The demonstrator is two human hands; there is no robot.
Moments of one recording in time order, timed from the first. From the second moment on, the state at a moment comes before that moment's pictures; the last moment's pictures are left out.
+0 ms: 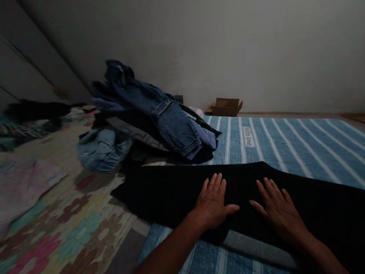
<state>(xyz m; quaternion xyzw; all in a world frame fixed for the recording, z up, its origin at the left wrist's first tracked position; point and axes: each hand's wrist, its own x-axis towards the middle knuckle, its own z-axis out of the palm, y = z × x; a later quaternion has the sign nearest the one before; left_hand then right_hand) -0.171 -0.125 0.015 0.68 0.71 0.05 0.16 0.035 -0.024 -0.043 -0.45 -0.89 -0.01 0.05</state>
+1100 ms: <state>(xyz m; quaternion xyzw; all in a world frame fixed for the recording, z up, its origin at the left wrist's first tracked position) -0.186 -0.117 0.008 0.65 0.75 0.04 0.15 0.048 -0.023 -0.060 -0.41 -0.91 -0.01 0.09</state>
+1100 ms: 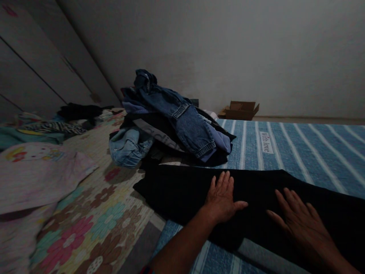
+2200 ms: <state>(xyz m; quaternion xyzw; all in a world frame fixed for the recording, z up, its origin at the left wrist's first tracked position) -0.231 -0.151 0.030 0.49 0.87 -0.02 0.09 0.042 -0.024 -0.053 -0.43 -0.90 0.02 0.09</state>
